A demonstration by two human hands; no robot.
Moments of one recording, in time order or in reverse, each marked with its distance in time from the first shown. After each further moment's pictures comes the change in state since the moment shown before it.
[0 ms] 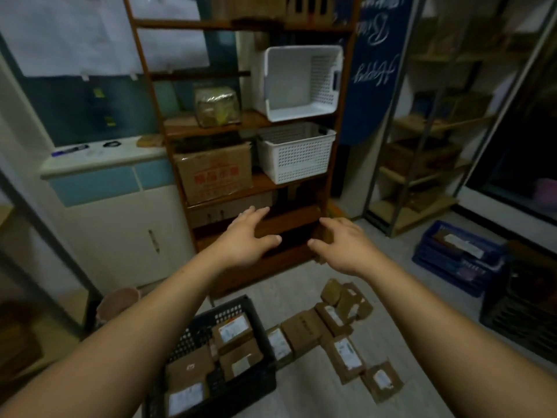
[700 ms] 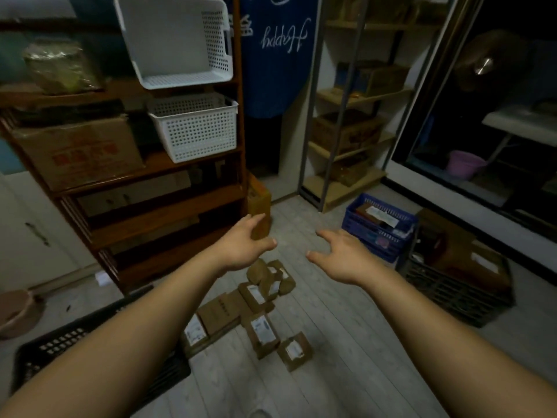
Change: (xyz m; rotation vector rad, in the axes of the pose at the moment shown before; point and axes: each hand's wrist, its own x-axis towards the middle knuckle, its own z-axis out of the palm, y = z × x) left_hand 0.085 0.197 0.248 -0.101 -0.229 0.006; right_hand -0.035 0.300 -0.100 -0.030 -0.100 0.168
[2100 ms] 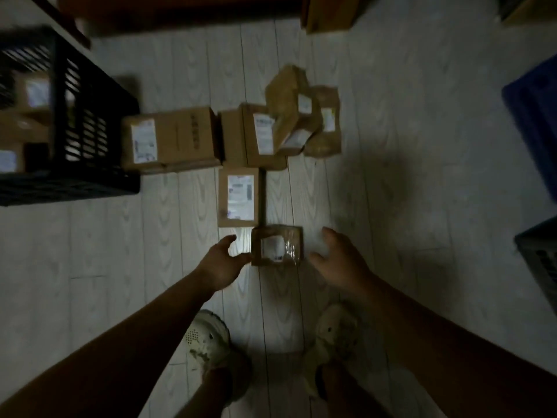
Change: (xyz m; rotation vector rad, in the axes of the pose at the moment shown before) left_hand 0.282 -0.334 0.471 -0.487 0.069 -1.048; right_hand 0.365 0.370 0.446 0.063 -0.768 0.023
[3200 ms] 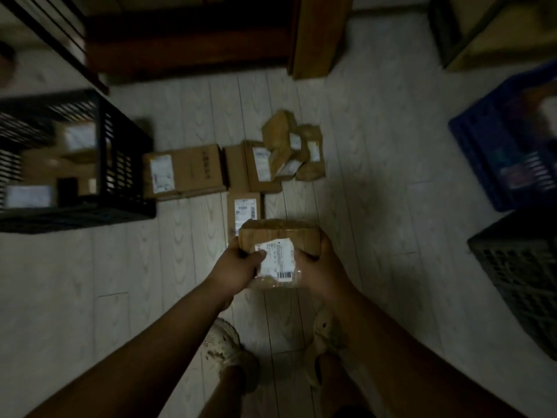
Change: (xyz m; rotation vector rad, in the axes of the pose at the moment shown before) left_hand -0.113 0.054 -0.057 -0.460 -0.139 0.116; right_hand -0.116 -0.097 -0.026 0.620 0.091 0.026
